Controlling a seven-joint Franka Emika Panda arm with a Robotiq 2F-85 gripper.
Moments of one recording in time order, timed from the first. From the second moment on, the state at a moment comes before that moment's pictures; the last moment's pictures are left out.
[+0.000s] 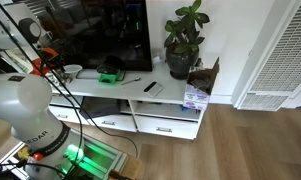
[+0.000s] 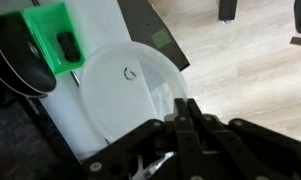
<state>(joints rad) 0.45 -0.19 0.34 -2.70 0.11 2.64 -0.81</state>
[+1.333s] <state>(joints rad) 0.54 0.17 0.43 -2.51 -0.23 2.72 -0.77</state>
